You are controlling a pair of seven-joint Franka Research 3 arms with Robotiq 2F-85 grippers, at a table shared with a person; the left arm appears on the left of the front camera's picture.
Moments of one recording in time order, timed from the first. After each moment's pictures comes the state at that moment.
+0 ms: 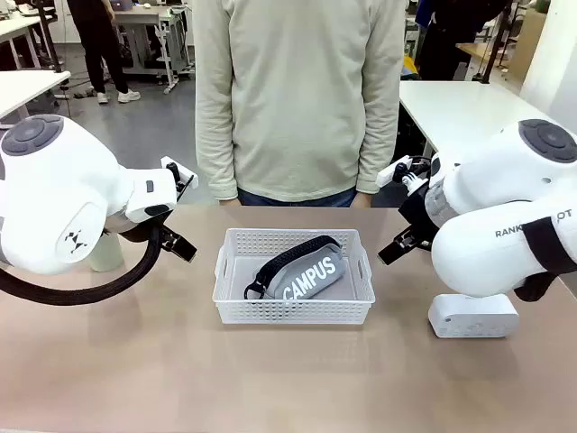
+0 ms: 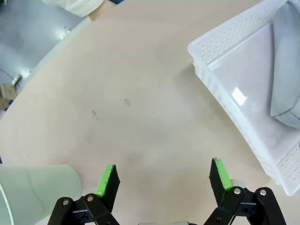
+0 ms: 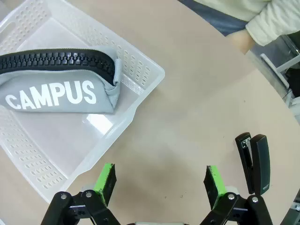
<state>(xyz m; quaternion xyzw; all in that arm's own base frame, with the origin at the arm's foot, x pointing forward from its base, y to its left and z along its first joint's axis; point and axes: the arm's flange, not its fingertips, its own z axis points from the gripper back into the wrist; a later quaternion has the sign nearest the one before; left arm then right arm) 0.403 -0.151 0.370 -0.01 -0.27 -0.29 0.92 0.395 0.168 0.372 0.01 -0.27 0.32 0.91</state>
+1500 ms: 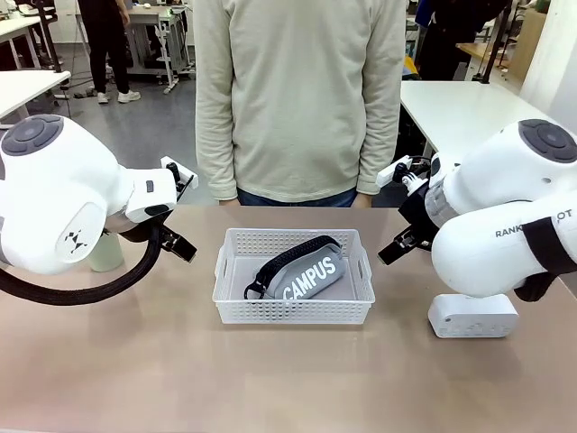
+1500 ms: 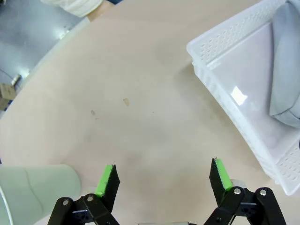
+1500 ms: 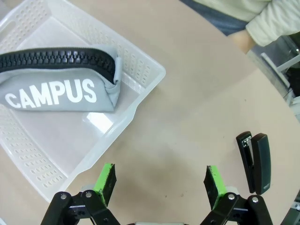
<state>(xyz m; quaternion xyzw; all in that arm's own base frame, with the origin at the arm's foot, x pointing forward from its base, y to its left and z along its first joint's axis) 0.402 -0.153 0.370 -0.01 -0.26 -0.30 0.92 0.394 0.167 0.371 0.01 -0.27 0.32 0.91</state>
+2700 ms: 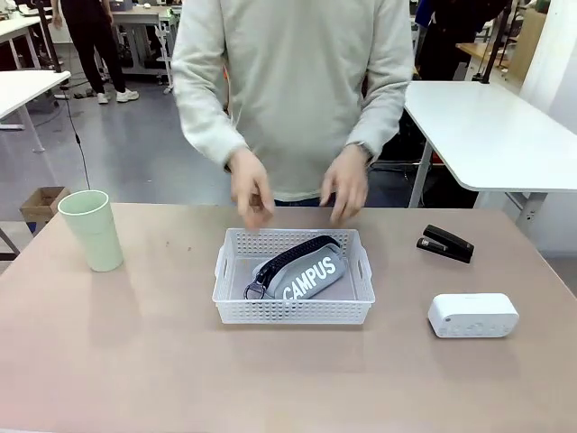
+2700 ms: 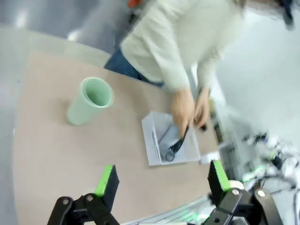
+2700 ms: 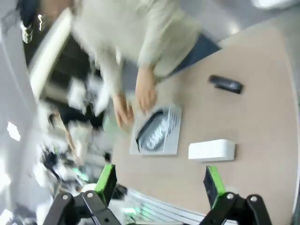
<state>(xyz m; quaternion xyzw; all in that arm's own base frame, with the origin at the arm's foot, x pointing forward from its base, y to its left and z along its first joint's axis) 0.185 0.187 0.573 -0.41 -0.38 0.09 0.82 0.167 -0.228 0.511 0.47 -0.33 -0.15 0.81</state>
